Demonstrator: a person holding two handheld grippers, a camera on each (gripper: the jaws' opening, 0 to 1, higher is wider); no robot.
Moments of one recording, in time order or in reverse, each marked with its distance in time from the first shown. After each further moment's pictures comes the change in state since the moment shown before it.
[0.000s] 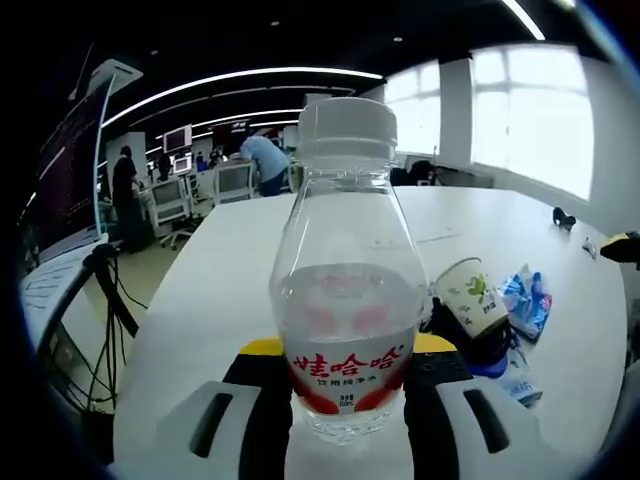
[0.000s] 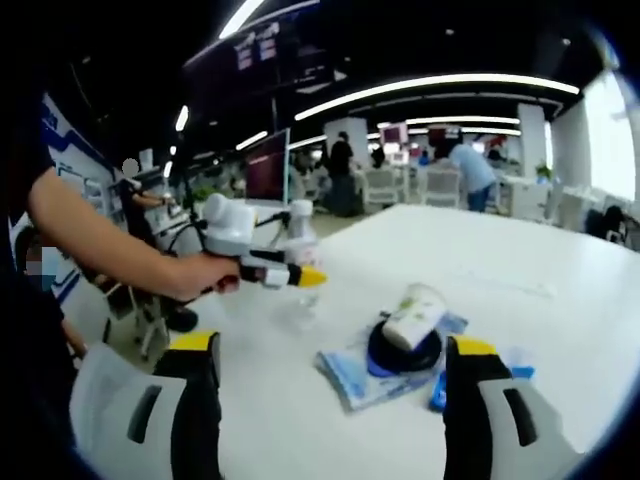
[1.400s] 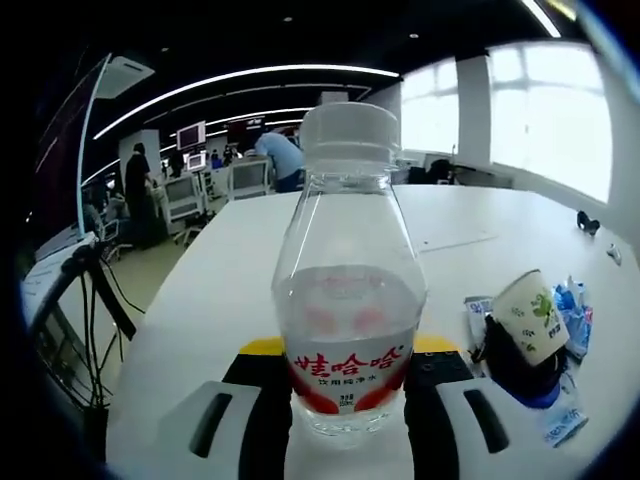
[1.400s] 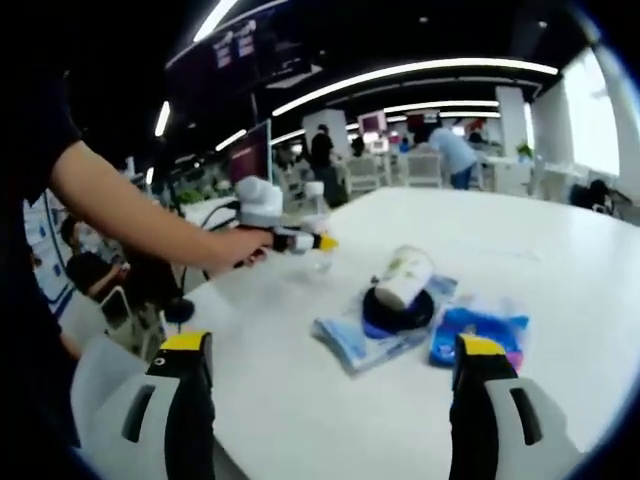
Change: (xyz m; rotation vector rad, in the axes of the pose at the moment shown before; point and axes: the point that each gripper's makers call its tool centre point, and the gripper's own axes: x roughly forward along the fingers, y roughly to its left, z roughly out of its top) left arm 0.058 0.028 0.005 -0.012 0.002 0.074; right arm -0.017 0.002 -0.038 0.070 0.038 -0.051
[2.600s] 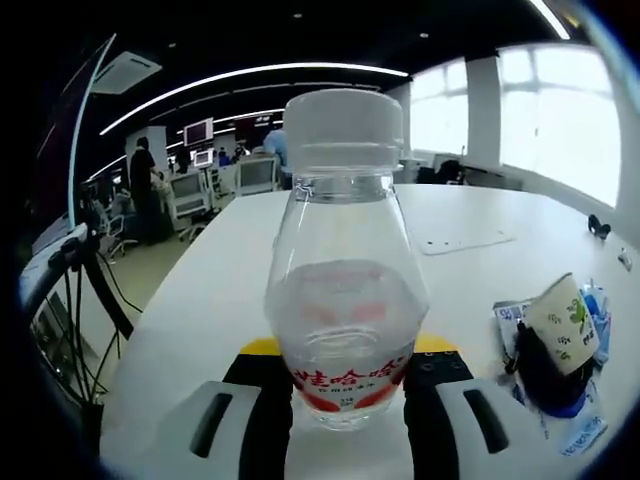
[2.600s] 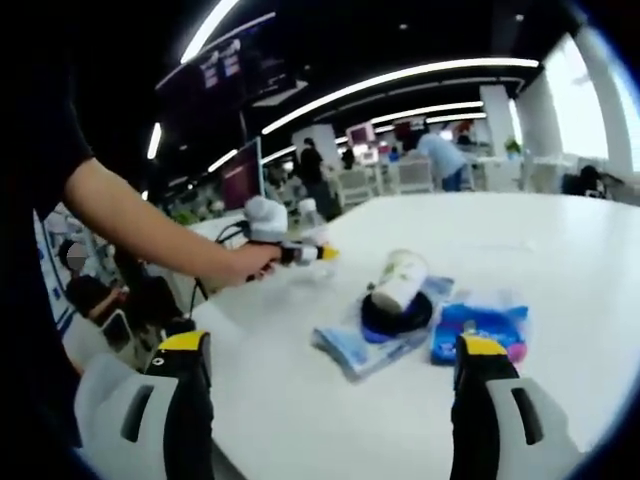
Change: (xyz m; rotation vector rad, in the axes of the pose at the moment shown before) left arm 0.025 0.017 0.000 -0.015 -0.001 0.029; right arm -0.003 -0.004 0.002 0.071 -0.069 -0.019
